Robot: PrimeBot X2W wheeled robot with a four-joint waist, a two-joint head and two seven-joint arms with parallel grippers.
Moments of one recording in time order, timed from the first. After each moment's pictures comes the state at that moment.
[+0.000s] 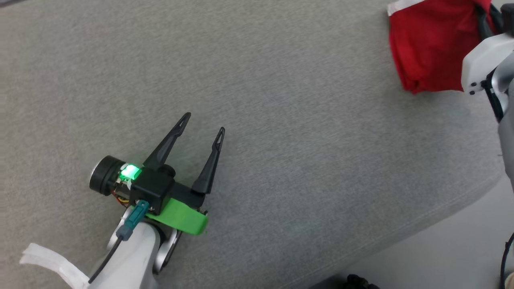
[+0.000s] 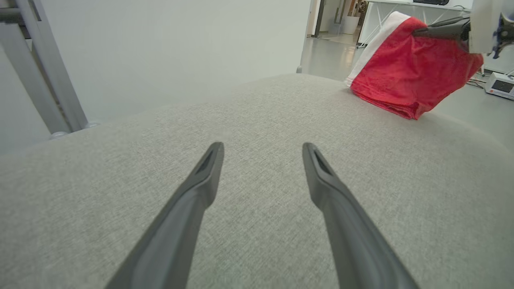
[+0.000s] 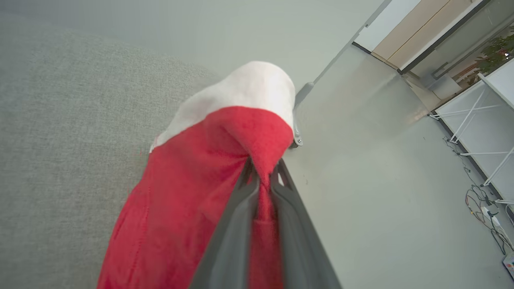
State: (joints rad) left arm -0.34 0.21 -0.43 0.14 -0.17 -0.13 -0.26; right arm -1.05 -0.29 -0.10 1.00 -0.23 0.13 -0.20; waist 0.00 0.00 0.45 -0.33
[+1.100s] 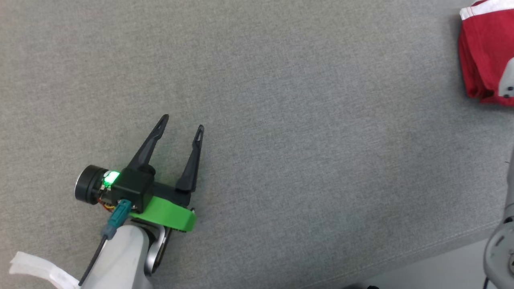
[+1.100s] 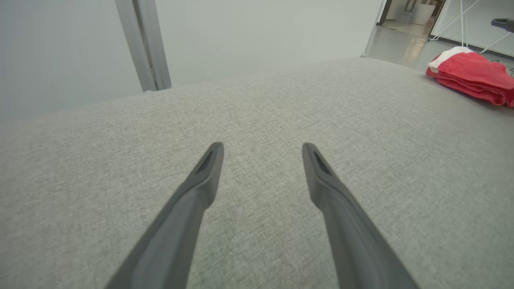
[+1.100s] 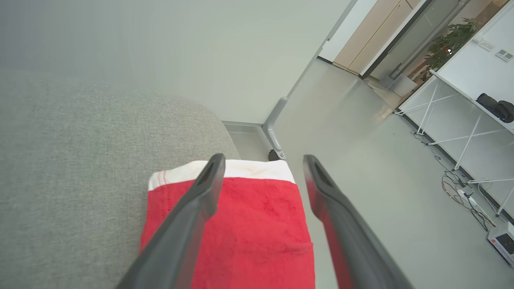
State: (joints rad) left arm -0.31 0.17 -0.32 0.17 -0.16 -0.13 -0.26; right arm -0.98 -0.17 -0.68 0.80 -0.64 0.13 -0.26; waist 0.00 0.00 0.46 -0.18
